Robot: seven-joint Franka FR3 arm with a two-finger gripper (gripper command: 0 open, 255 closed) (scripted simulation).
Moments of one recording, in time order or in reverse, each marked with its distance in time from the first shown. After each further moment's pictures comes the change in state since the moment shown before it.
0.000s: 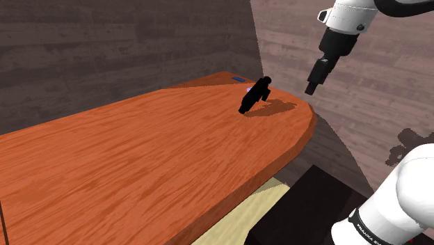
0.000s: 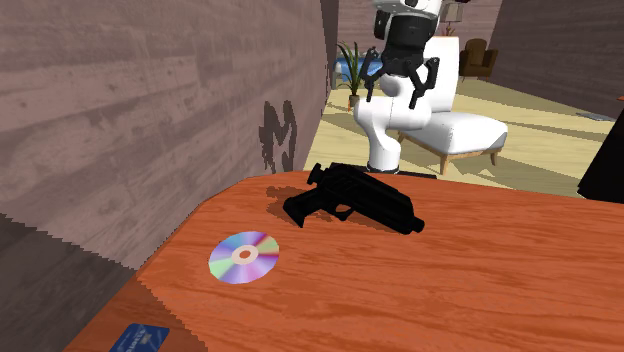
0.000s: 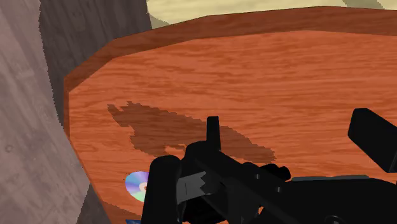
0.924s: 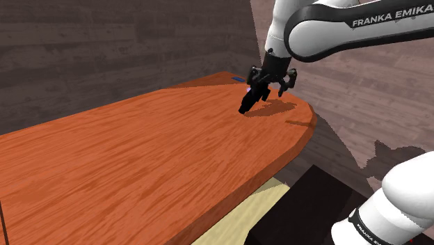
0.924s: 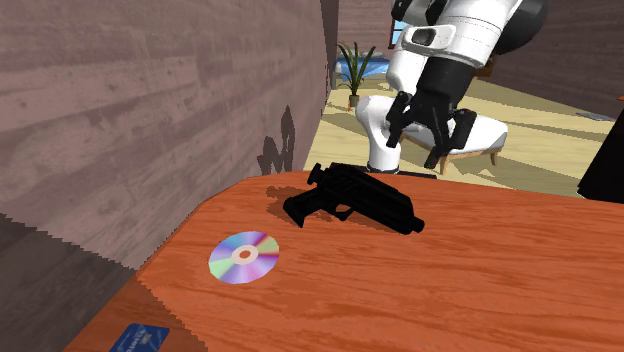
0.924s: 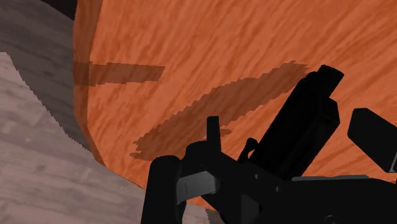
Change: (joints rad) arm -0.316 0.318 0.415 0.066 0.024 0.361 1.031
